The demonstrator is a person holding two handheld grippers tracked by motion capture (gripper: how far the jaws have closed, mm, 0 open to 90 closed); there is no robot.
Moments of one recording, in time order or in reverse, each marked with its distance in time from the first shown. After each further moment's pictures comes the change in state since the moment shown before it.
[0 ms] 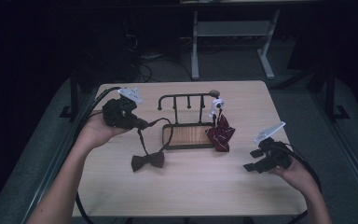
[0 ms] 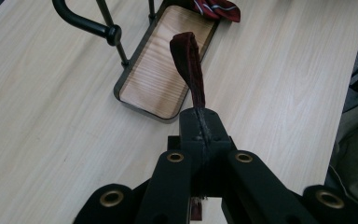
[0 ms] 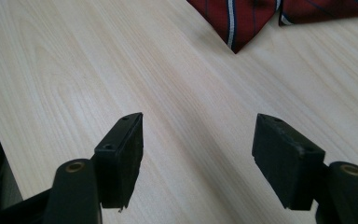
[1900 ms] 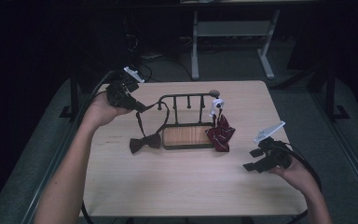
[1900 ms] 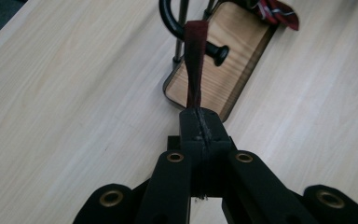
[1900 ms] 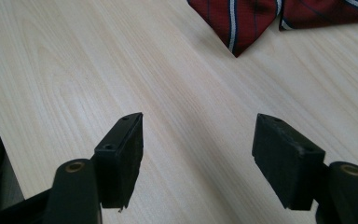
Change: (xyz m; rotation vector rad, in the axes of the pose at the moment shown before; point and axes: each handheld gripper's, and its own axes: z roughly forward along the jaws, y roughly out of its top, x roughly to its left) left arm 0.053 0.024 0.010 0.082 0.072 -0.121; right arm 0.002 0.003 -0.002 -0.003 -0.004 -0.022
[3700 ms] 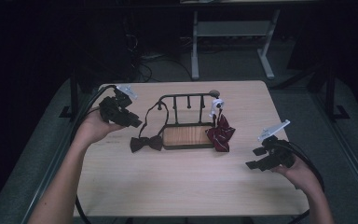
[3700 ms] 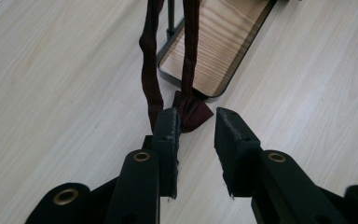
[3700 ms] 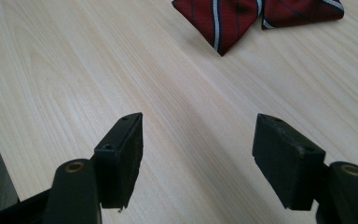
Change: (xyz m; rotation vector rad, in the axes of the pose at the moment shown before) left arm -0.017 -0.045 0.005 -0.022 0.019 0.015; right arm -0.006 -0.004 -0.007 -0.019 -0.019 0.034
